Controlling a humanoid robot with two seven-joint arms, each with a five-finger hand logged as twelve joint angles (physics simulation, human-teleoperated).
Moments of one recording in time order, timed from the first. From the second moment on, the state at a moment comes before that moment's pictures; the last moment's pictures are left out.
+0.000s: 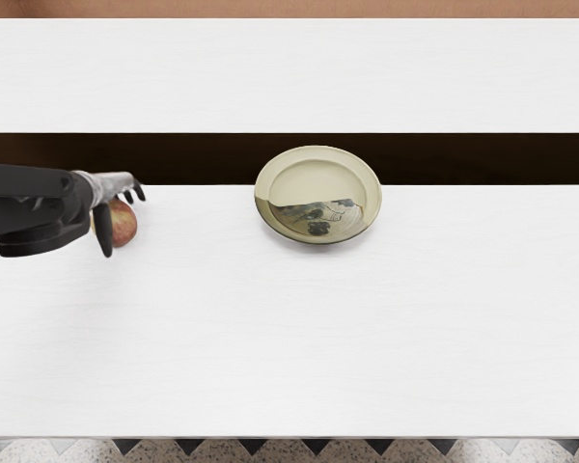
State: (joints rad) left arm -1.55 0.47 0.68 -1.28 0.63 0.17 0.41; right arm -0.05 0.00 0.10 0.18 -0.08 -0.01 -0.08
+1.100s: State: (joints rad) left arm -1.57 0.46 0.66 -1.26 0.62 0.16 0.40; right arm -0.05 0.00 0.10 0.18 -0.08 -0.01 -0.08
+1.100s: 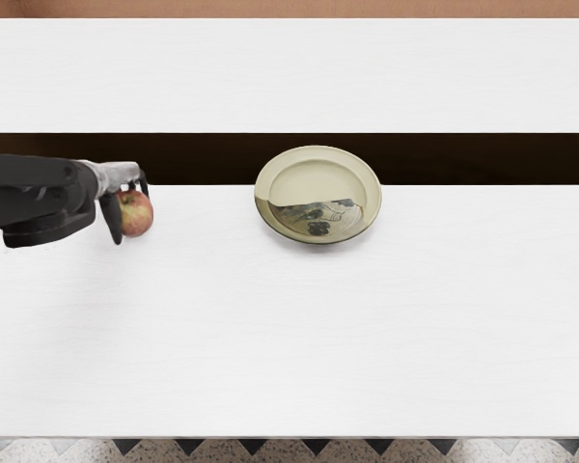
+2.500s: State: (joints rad) left arm -1.58 0.26 0.12 -1.06 0.32 -0.14 0.28; right arm -0.05 0.00 0.10 0.18 -0.08 -0.01 -0.08
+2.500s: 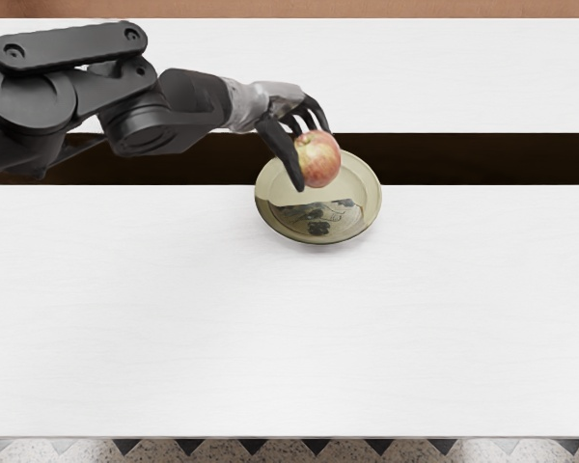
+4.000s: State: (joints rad) left arm -1.38 0.31 -0.04 -1.00 0.40 -0.24 0.23; right arm -0.05 0.00 0.10 0.18 -0.08 -0.01 -0.08
